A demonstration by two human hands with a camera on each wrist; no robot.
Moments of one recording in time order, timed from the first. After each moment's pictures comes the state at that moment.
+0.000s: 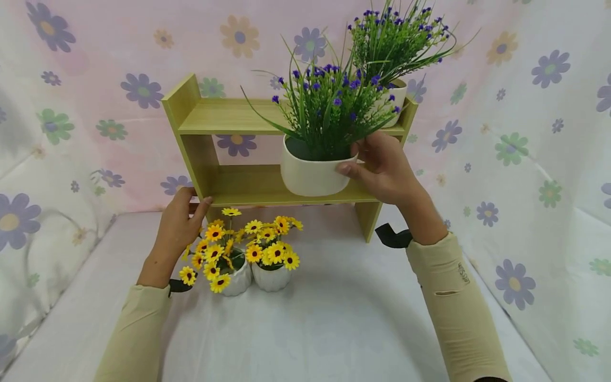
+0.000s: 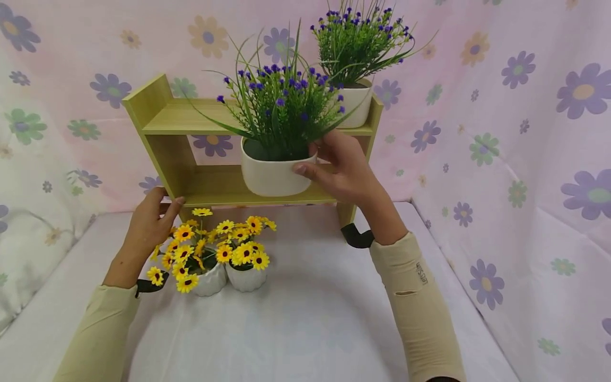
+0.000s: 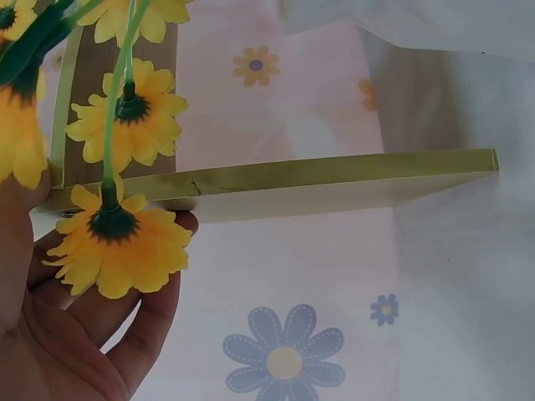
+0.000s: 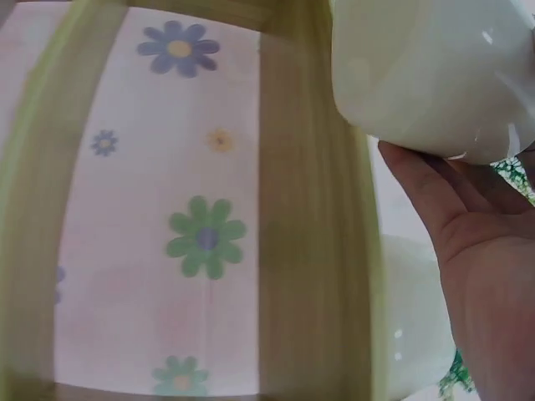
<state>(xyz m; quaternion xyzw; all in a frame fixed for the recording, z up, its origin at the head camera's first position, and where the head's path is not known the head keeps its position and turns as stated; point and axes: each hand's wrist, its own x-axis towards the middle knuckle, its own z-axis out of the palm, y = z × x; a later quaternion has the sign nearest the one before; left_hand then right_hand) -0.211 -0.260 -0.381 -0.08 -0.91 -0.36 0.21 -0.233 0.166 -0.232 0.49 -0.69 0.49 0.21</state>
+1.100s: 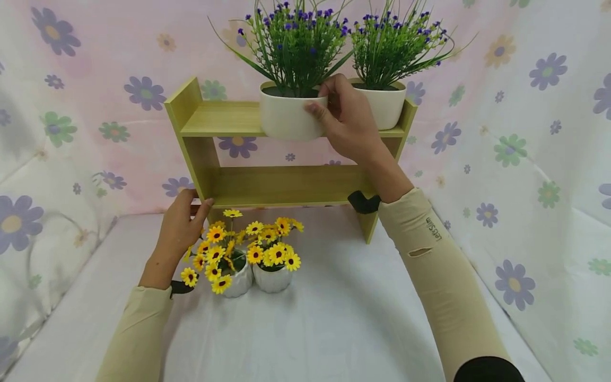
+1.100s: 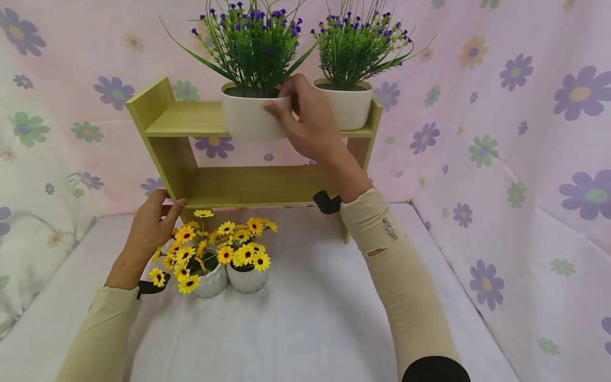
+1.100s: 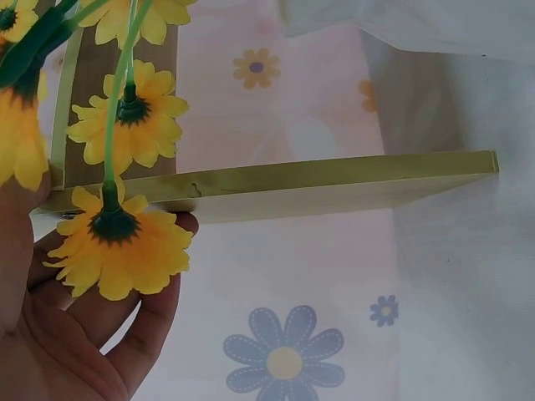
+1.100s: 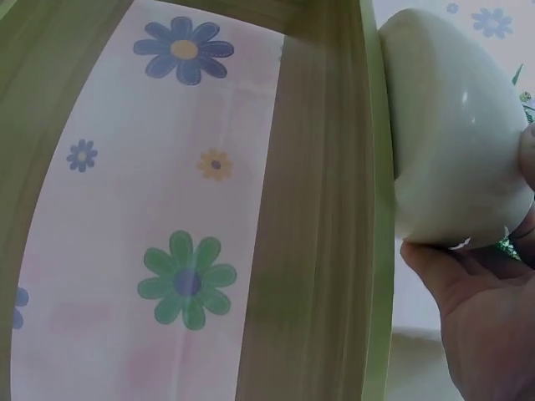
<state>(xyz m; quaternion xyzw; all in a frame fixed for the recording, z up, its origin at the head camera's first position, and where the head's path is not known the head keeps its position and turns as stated) -0.210 -0.260 -0.379 -0.08 -0.91 -0.36 0.20 -0.264 0.102 -0.177 0.36 -0.78 0.45 0.25</state>
